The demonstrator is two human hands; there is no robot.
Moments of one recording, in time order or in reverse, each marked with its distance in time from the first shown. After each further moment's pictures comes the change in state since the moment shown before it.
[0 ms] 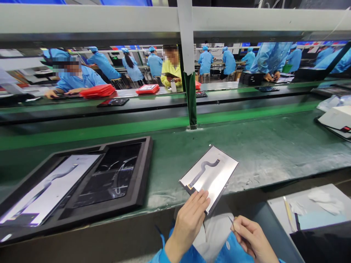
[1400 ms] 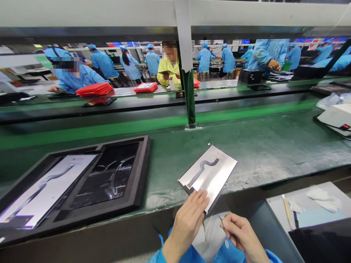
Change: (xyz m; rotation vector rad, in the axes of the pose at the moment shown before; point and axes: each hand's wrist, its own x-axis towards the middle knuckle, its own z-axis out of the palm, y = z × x) left_hand 0.003 0.001 -0.005 0.025 -0.028 0.019; right_hand 0.019 0.014 0.007 -0.099 -0.065 -0.018
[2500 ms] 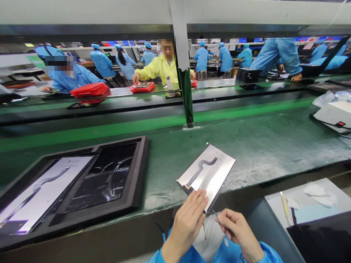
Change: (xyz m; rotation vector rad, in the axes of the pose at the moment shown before) left_hand 0.002 0.004 -0.003 0.018 -0.032 0.003; right_hand 0.010 0.004 0.006 -0.019 -0.016 -0.025
